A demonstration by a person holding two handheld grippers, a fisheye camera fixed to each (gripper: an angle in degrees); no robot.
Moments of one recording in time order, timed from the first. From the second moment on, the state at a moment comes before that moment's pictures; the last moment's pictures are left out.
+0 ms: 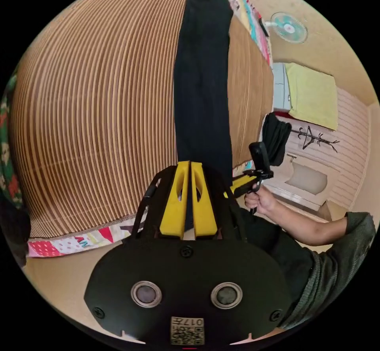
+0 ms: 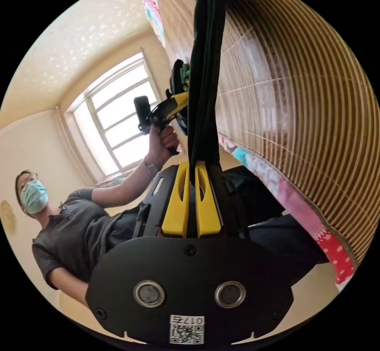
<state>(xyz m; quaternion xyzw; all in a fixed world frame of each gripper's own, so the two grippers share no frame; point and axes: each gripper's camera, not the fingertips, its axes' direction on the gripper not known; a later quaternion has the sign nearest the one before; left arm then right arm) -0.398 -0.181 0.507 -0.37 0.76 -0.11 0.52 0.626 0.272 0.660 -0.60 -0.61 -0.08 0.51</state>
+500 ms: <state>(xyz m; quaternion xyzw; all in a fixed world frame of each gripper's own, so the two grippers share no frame) -0.285 -0.296 0.475 -0.30 0.85 0.06 0.43 0.678 0.115 0.520 -0.53 -0.79 -0.06 0.29</state>
